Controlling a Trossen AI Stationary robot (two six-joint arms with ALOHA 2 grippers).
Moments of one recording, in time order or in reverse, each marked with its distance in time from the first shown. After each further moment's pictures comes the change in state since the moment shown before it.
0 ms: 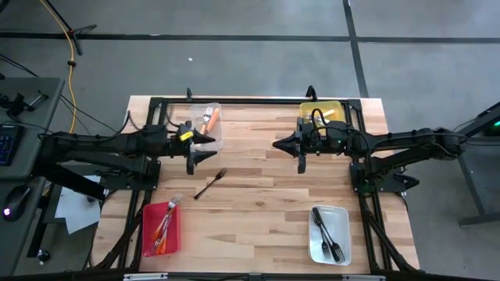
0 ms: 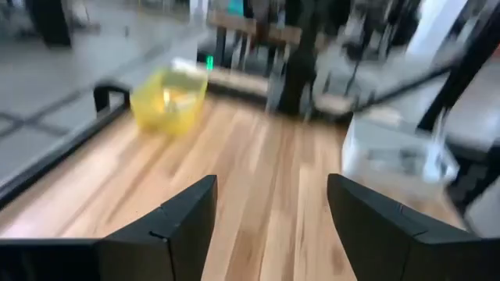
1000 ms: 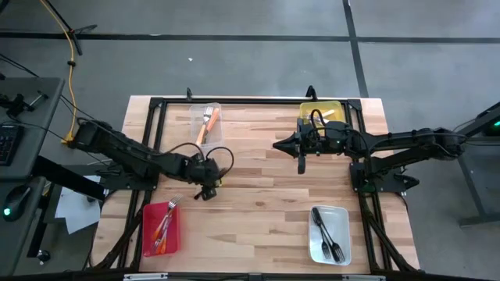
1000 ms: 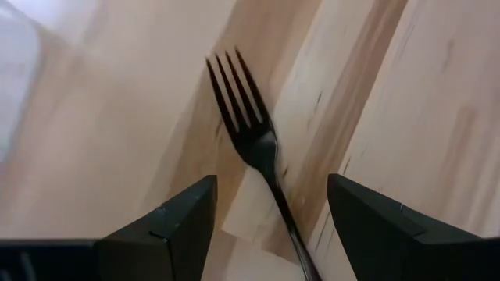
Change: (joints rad) left arm -0.233 0.654 0.071 -0.370 -0.150 -0.348; right arm 0.000 0.000 0.000 -0.034 0.000 -0.007
